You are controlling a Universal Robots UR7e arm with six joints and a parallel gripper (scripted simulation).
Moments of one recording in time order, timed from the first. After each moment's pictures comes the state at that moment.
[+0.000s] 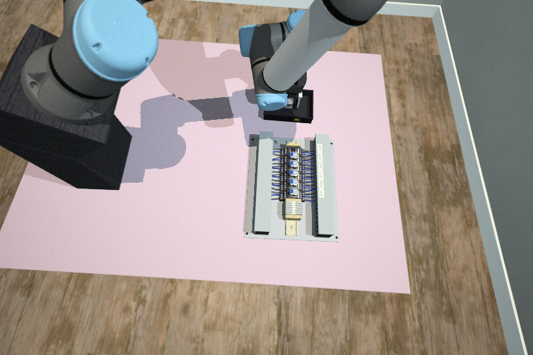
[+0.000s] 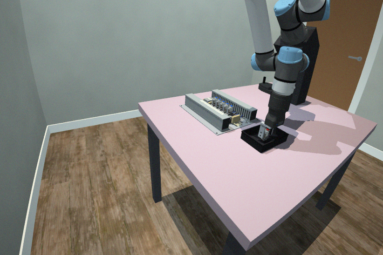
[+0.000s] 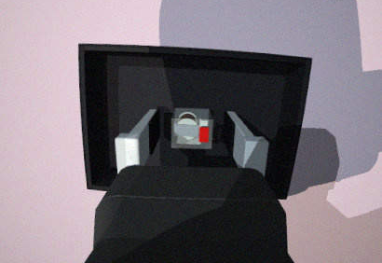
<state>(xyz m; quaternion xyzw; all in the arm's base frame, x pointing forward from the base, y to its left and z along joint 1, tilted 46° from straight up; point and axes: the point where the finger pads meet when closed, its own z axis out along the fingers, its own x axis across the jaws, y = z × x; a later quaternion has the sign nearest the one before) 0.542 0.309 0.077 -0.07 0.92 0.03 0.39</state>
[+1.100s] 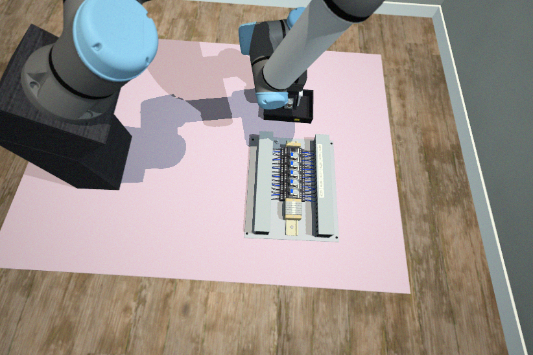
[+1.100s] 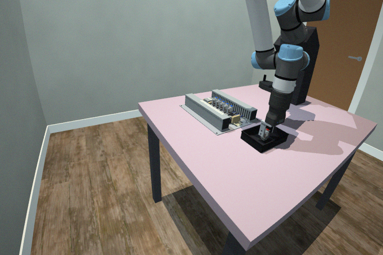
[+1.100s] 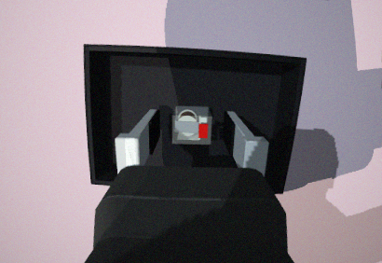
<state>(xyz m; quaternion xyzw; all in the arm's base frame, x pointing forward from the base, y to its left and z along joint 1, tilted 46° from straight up) 0.537 0.309 0.082 -0.07 0.92 0.03 0.39</state>
